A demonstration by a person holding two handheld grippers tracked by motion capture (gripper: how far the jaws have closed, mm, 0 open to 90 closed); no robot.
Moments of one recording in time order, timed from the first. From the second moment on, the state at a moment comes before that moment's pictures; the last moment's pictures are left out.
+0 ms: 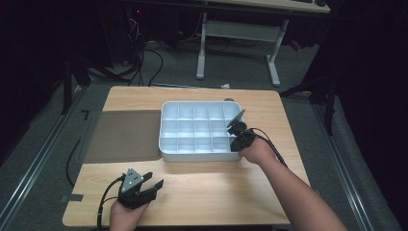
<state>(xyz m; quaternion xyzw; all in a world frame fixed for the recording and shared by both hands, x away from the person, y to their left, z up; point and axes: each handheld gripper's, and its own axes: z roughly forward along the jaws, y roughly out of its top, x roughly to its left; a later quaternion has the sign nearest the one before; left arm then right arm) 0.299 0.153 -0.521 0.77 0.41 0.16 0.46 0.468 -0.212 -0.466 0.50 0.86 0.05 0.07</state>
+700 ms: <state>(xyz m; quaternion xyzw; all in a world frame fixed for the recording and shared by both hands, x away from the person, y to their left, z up) 0.299 0.151 -0.522 0.77 0.41 0.16 0.46 0.465 -0.220 -0.439 0.51 0.85 0.09 0.06</state>
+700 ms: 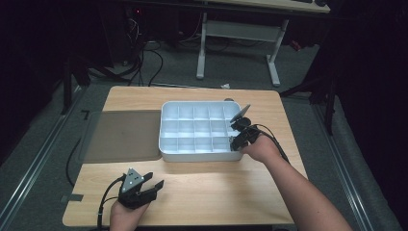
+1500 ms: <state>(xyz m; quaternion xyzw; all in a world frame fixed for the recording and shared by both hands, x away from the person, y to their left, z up) 0.300 0.153 -0.522 0.77 0.41 0.16 0.46 0.469 -0.220 -0.461 0.52 0.85 0.06 0.02</state>
